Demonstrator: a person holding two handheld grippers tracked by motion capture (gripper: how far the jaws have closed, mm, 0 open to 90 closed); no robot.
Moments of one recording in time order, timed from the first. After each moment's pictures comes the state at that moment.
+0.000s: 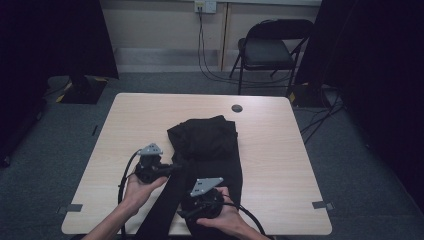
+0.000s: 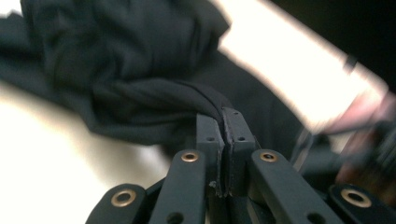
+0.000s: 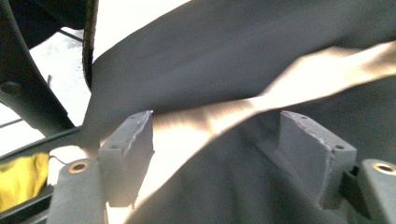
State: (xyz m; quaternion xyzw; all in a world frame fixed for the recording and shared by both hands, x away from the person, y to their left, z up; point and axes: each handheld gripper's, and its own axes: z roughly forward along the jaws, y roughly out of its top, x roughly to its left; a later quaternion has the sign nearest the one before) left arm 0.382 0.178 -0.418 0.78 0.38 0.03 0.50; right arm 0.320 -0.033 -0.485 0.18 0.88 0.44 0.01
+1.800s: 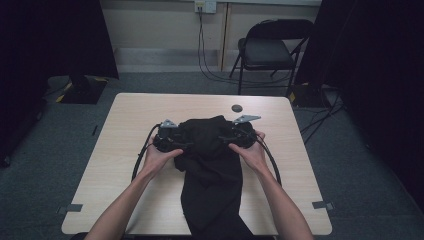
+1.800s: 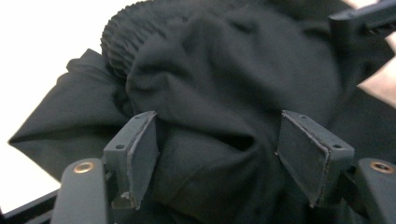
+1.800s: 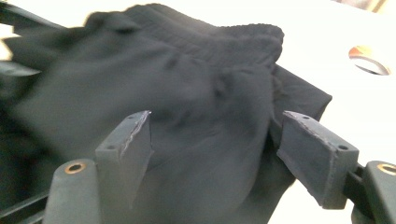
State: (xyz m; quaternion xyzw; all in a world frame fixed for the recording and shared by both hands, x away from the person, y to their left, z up) left arm 0.494 0.152 -0.473 0.80 0.41 0.10 0.42; right arm 0.516 -0.136 -0.457 0.40 0.81 0.39 0.17
